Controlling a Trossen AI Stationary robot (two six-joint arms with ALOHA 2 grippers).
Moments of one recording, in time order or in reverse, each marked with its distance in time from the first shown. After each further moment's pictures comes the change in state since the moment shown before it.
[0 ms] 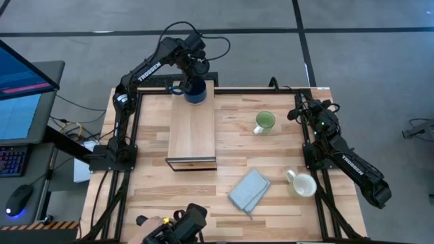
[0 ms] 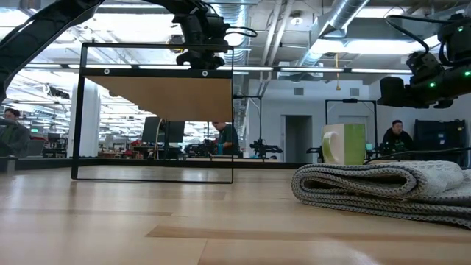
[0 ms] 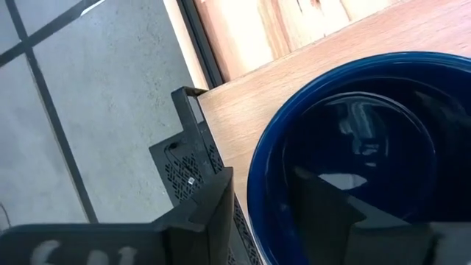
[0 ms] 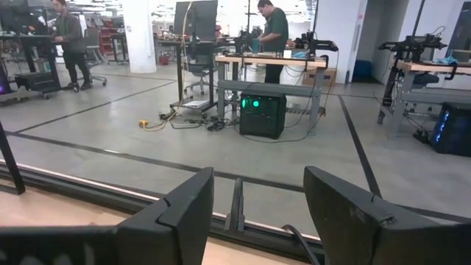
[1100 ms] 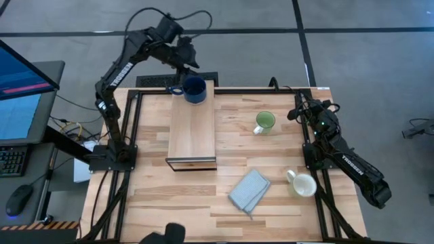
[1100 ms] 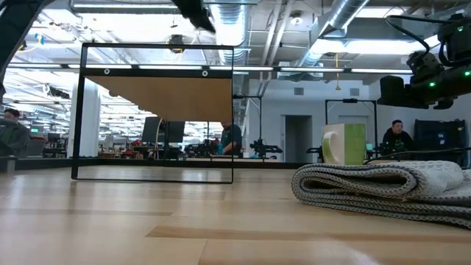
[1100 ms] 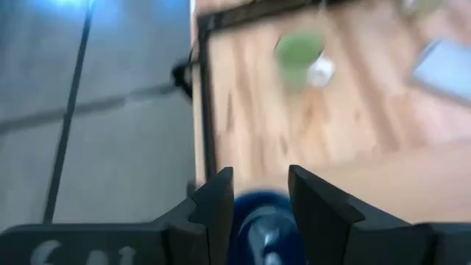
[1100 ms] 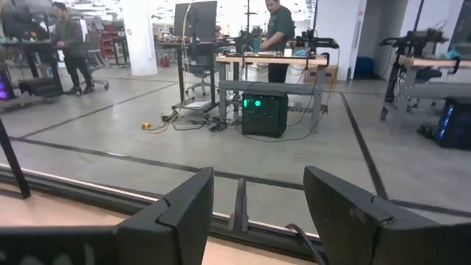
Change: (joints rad) left arm 0.002 -0.244 0.054 0.037 0.331 -0.327; right arm 0.001 0.000 0.000 0.000 -0.003 0.037
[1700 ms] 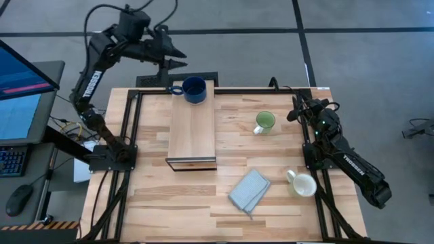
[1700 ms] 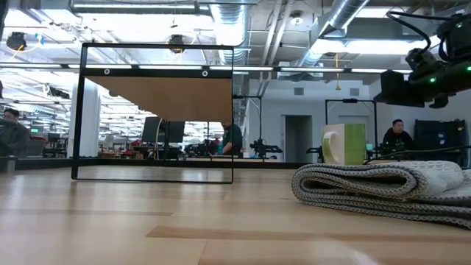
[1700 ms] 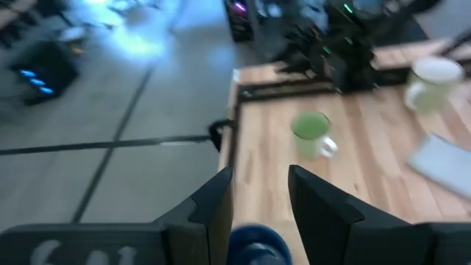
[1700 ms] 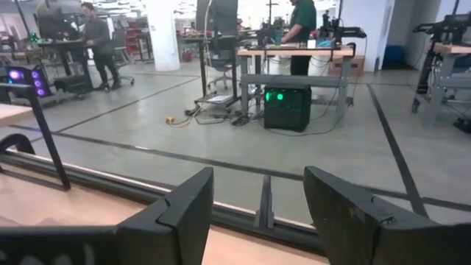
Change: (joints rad) left arm 0.012 -0.223 -0.050 0.137 0.010 -0.250; right arm 0.002 0.000 0.042 -0.067 -0.084 0.028
